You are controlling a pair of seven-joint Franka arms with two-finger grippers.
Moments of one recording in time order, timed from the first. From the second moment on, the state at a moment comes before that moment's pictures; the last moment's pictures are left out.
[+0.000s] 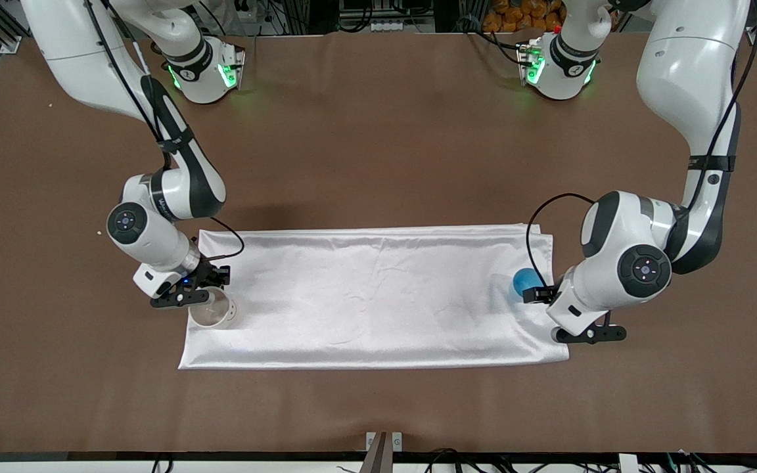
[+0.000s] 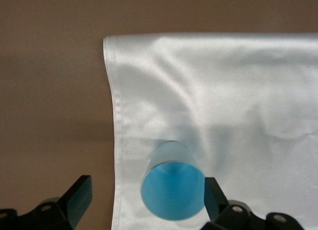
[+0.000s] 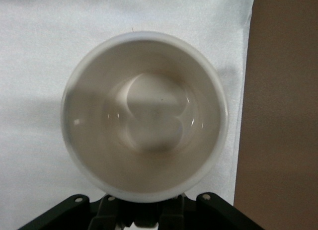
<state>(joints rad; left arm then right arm) -0.11 0.67 -0.19 -1.40 0.12 1.97 -0.34 0.21 0.52 -0.02 -1.94 0.07 2.56 0.04</state>
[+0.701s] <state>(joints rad) -0.11 0.68 -0.19 -1.50 0.12 1.98 -0.35 0.35 0.43 -0.01 -1.95 0.07 2.46 0.31</state>
